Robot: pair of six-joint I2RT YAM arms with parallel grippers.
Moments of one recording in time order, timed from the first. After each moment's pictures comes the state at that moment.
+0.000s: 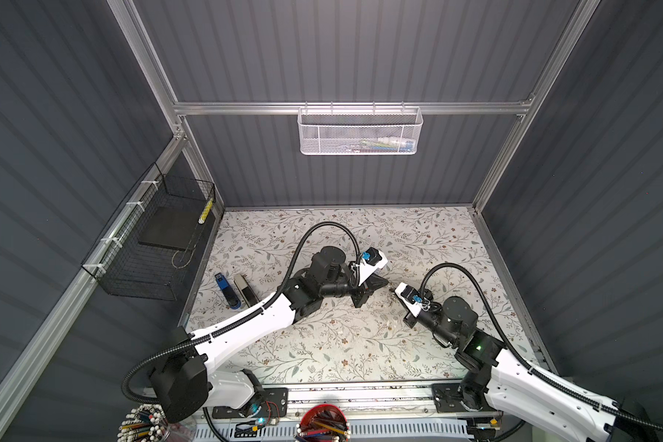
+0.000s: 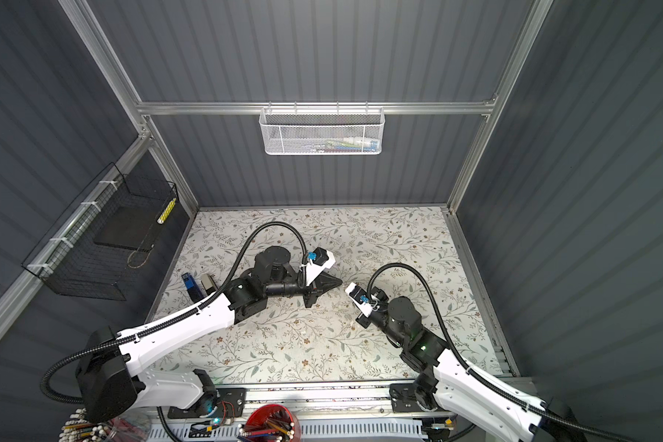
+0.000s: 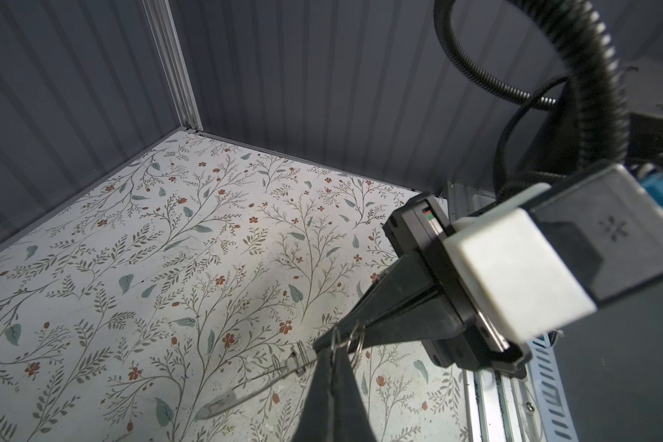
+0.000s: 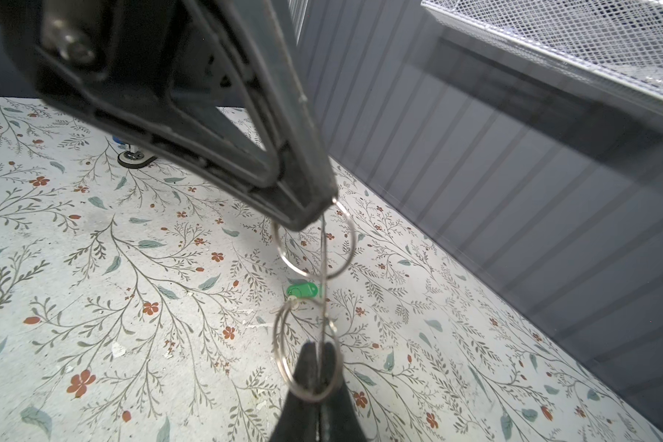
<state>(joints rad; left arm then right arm) -0.89 1.35 1.01 0.00 0.48 0.06 0.76 0.72 0.32 0.23 0.01 -0.36</state>
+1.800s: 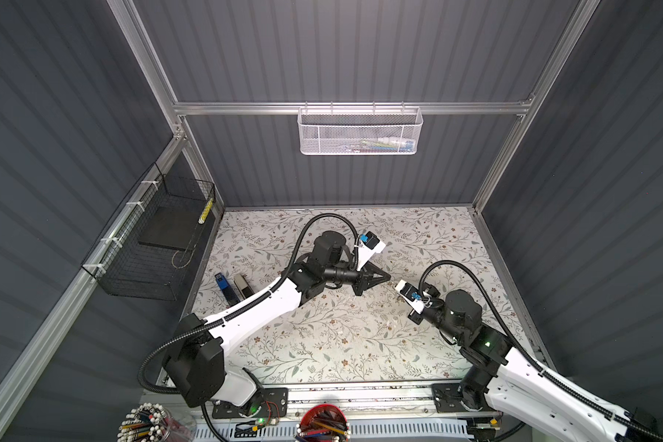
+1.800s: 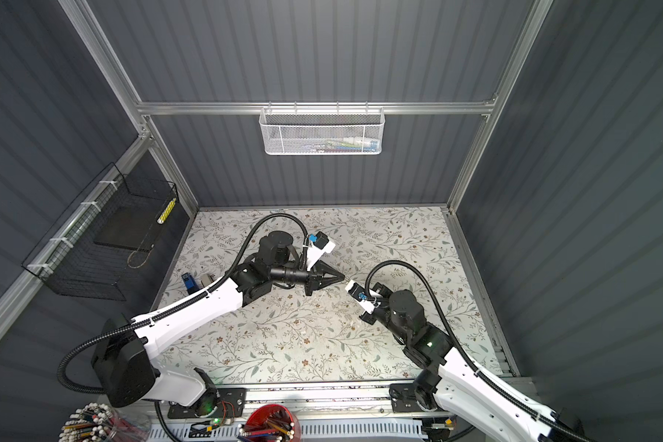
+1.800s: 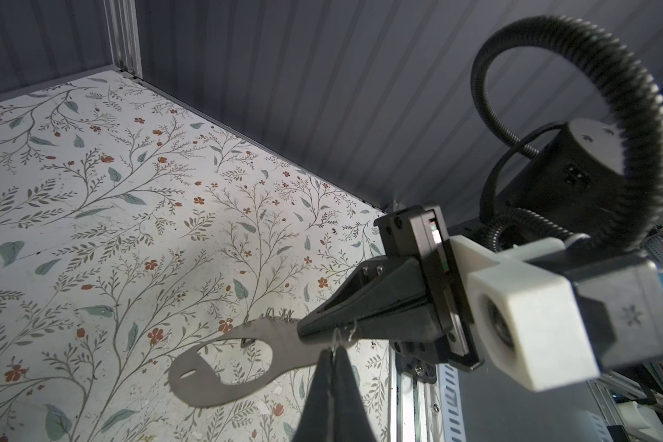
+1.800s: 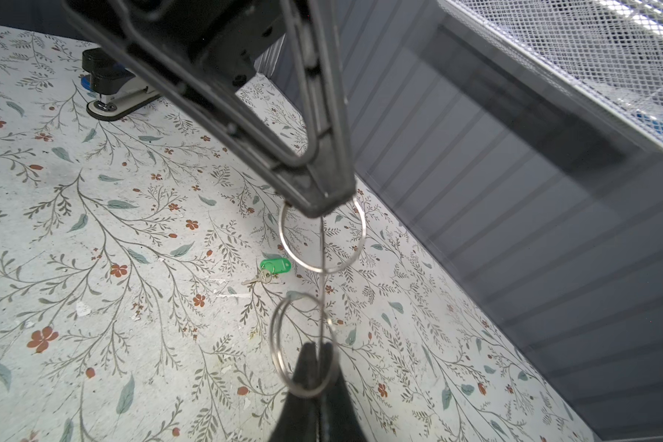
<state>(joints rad) -0.79 1.46 1.13 -0.06 0.71 -0.15 0.72 0.69 0.43 0.01 0.03 -0.47</state>
